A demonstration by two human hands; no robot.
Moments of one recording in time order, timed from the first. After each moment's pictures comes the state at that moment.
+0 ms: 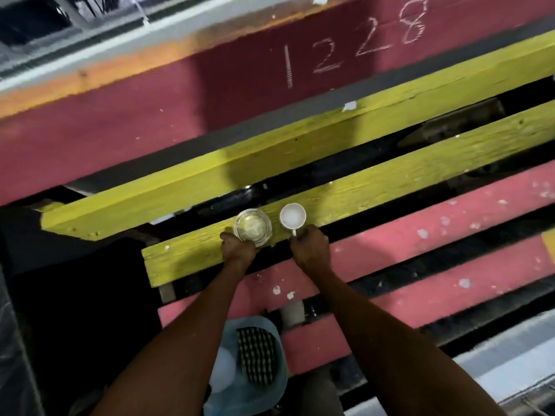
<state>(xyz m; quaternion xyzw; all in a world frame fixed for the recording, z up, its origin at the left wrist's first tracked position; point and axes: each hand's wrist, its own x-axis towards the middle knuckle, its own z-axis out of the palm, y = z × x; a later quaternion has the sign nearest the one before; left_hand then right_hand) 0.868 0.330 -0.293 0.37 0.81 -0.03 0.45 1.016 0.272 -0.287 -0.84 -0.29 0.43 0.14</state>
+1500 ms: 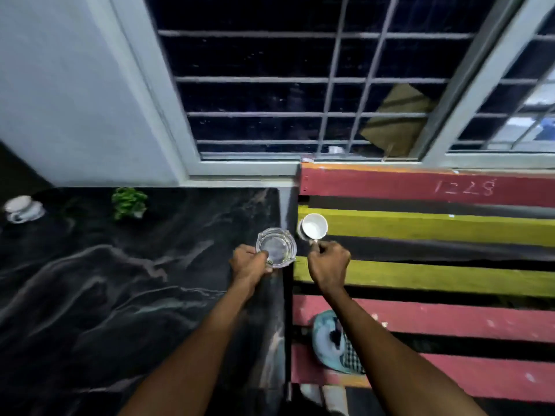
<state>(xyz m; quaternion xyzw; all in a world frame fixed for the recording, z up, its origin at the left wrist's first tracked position) 0.508 0.158 0.004 0.26 0.73 0.43 0.47 0.671 0.165 0.008 -0.75 -0.53 0.22 0.33</state>
